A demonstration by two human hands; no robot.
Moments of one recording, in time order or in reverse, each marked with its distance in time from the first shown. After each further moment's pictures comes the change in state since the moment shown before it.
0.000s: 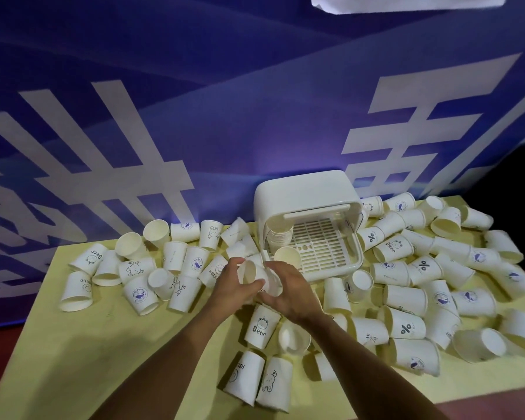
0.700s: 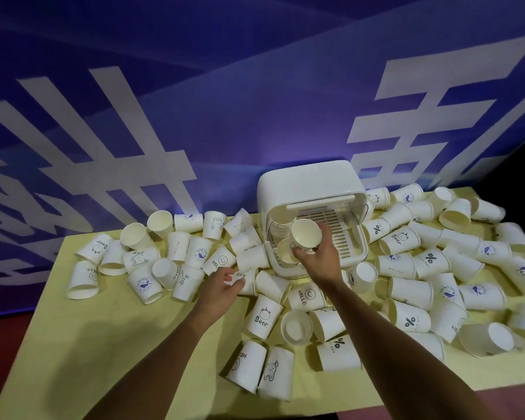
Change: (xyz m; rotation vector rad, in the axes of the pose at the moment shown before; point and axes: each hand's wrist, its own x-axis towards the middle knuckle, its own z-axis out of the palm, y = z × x) left_hand -0.015 -0.037 -0.014 -0.026 0.024 -0.098; right_hand 0.027 0.032 -0.043 0.321 0.241 0.448
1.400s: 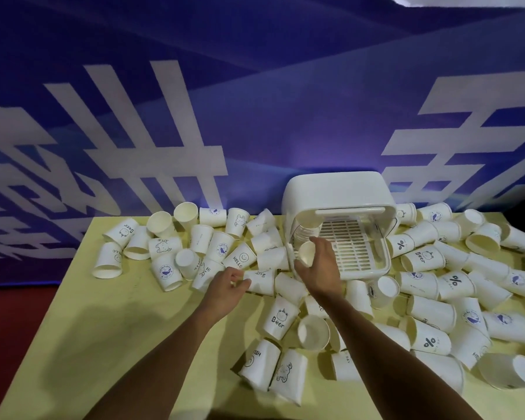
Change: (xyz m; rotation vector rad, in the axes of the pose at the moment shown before) left_hand 0.006 -0.032 -0.021 0.053 0.049 0.003; right_hand -0.014 -0.008 0.047 -0.369 -0.054 -0.170
